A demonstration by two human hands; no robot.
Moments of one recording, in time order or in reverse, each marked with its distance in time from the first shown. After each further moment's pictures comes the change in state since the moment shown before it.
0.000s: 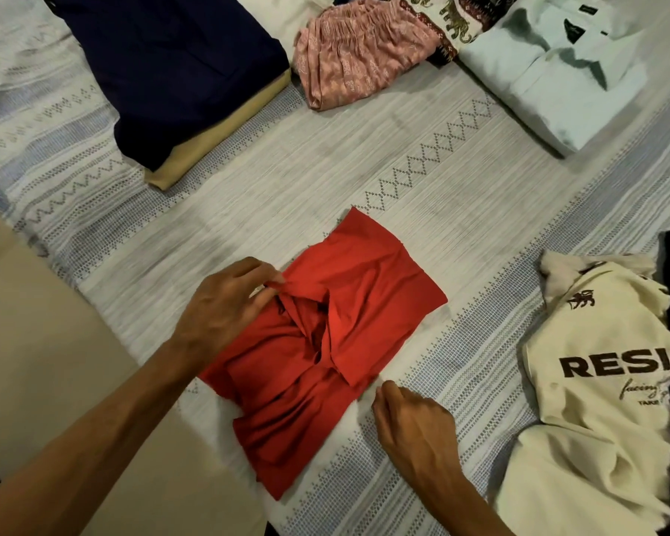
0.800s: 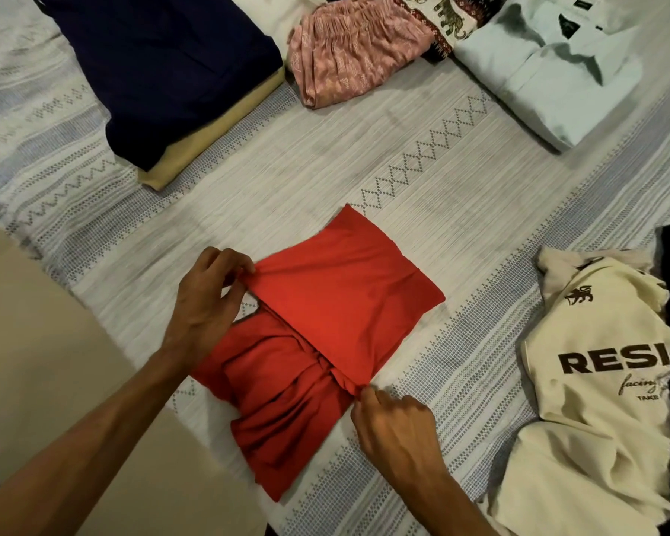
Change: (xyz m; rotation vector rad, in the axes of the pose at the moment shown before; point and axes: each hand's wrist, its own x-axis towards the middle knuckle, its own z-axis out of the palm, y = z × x) left_hand -0.006 -0.004 -0.003 -0.095 0.127 -0.229; right_hand 0.003 -0.020 -0.001 -0.126 0.015 -0.181
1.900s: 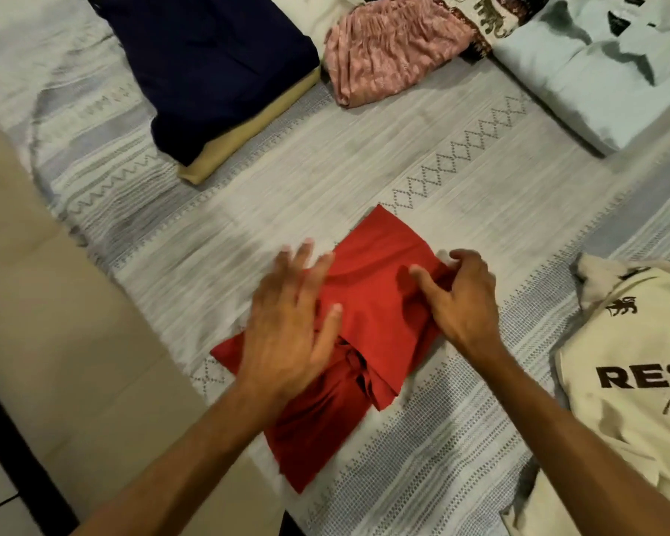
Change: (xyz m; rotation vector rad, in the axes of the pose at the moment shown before) left_hand -0.042 0.081 0.025 0.273 -0.026 0.036; right_hand 0.133 0.070 -0.049 0.564 0.086 0.508
